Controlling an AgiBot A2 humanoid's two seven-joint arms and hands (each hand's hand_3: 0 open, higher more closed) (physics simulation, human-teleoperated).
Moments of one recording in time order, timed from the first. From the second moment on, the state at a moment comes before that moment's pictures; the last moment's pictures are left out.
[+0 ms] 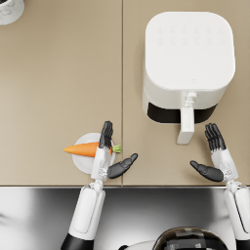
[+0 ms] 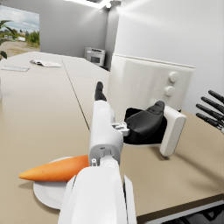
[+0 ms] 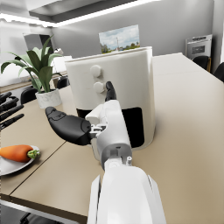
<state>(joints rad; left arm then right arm) 0.19 1.21 0.21 -1.79 1.00 0.07 0.07 0.19 -1.21 0.21 1.79 1.00 0.07 -0.07</state>
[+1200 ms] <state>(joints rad) 0.15 1.25 -0.04 -1.75 2.26 -0.44 -0.19 0.14 -1.28 0.16 1.79 1.38 0.00 0.00</state>
